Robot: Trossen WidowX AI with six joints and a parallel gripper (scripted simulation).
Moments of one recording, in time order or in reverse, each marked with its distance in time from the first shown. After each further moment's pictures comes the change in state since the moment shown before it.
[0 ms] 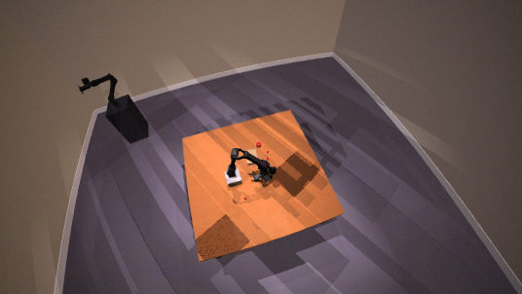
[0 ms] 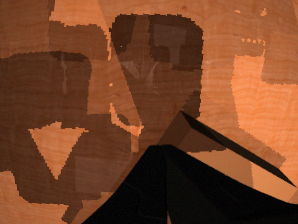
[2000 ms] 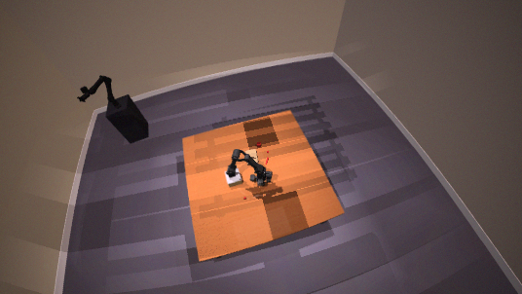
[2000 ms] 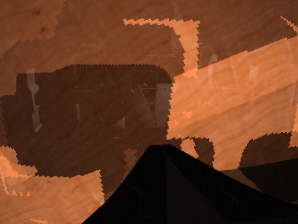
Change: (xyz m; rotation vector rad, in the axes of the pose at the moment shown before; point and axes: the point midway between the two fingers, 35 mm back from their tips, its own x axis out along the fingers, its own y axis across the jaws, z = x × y) arm 0.056 -0.034 -0.004 0.551 -0.005 0.001
